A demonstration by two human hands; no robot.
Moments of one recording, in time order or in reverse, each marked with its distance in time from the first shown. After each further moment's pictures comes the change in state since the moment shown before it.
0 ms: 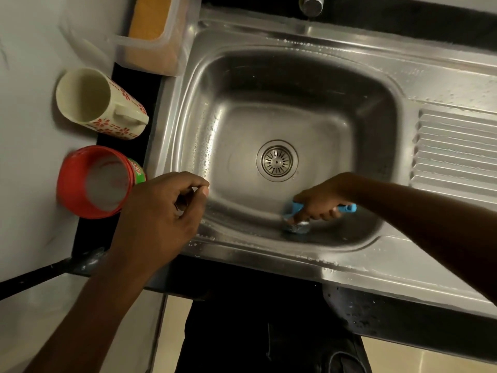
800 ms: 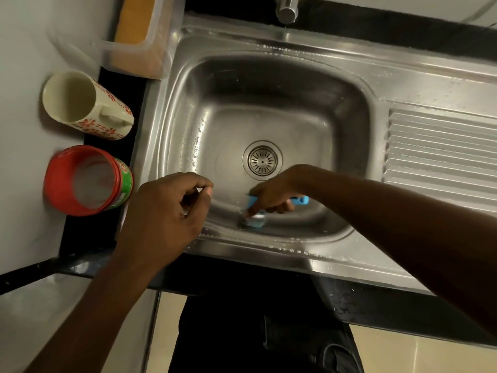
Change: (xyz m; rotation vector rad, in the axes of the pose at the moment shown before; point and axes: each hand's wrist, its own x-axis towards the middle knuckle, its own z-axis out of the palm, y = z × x) left_hand -0.007 0.025 0.015 0.005 -0.023 0.005; right_hand -0.007 -0.062 0.005 -0.079 0.123 -0.092
